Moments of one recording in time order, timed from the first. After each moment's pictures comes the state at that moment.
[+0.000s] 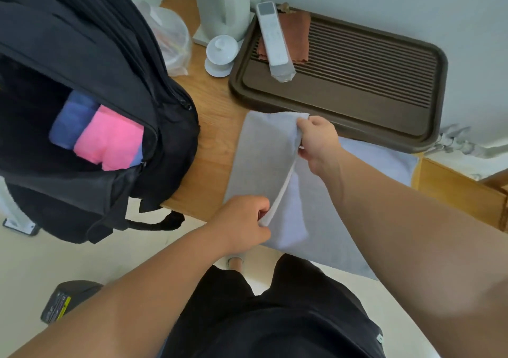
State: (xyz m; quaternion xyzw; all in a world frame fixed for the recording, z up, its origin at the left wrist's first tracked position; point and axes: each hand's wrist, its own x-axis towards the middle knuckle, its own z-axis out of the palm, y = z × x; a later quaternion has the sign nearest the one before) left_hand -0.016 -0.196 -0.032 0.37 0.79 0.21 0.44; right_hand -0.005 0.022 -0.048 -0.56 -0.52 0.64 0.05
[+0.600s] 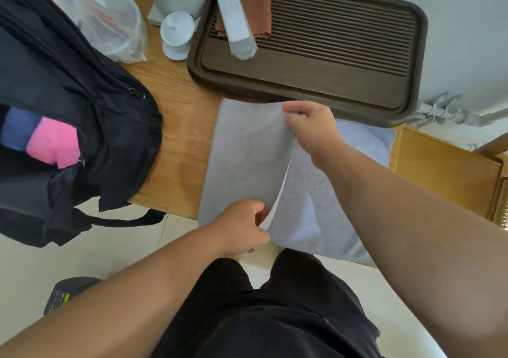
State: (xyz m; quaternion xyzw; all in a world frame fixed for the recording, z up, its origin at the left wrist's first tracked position) left_hand 0.038 -0.154 -0.055 0.29 0.75 0.20 0.56; right_hand 0.056 0.064 -0.058 -0.47 -0.65 0.59 0.06
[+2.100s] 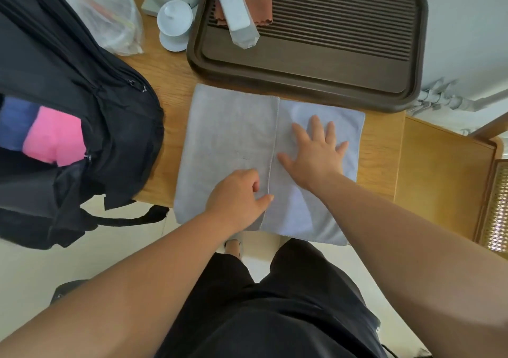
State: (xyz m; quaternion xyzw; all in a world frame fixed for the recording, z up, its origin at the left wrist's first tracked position) left_hand 0.011 -0.160 -0.080 0.38 0.85 0.16 0.34; right_hand 0.099 0.012 -0.098 -0.41 -0.88 0.16 -0.18
